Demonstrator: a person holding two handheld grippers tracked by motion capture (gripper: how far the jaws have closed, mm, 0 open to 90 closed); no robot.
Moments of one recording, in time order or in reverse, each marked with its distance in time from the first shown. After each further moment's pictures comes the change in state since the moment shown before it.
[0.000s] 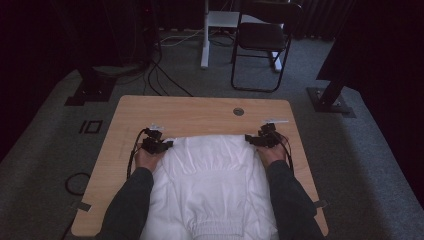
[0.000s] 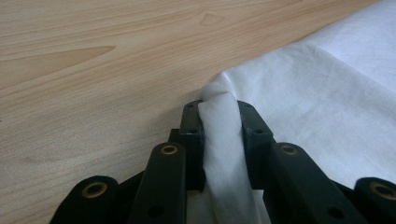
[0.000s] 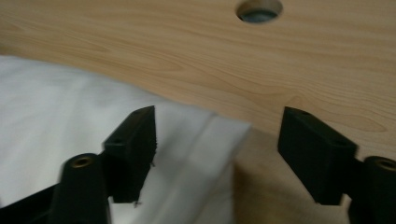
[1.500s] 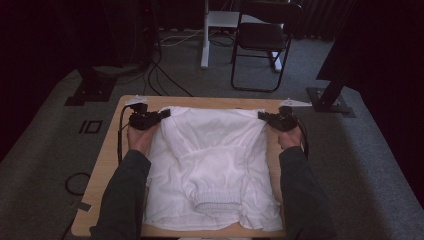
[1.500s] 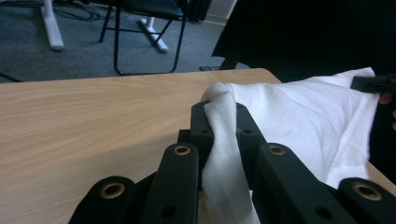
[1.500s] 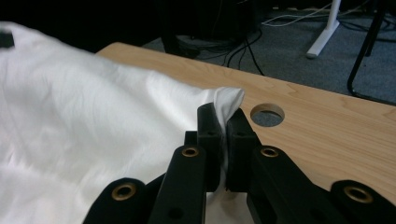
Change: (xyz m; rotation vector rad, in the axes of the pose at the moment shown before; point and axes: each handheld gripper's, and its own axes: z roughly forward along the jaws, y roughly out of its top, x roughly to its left) left arm -0.006 0.075 -0.094 -0.342 -0.200 -0.066; right arm -0.013 0.054 -0.072 -0.229 0.174 -0.088
